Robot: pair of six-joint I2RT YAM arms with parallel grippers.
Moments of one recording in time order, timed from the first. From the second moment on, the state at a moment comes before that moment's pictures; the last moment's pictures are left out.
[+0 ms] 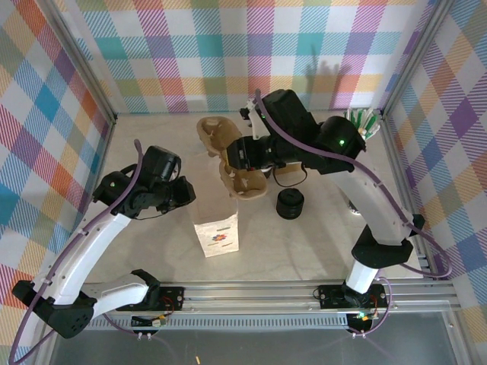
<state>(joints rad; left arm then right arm) -0.56 1.10 1.34 -1.22 0.02 -0.83 0.96 1.74 2.44 -1.38 -0.08 0.59</state>
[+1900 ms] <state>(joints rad) -0.61 0.90 1.18 -1.08 -0.14 -1.13 1.03 1.95 2.35 -1.23 0.00 0.63</state>
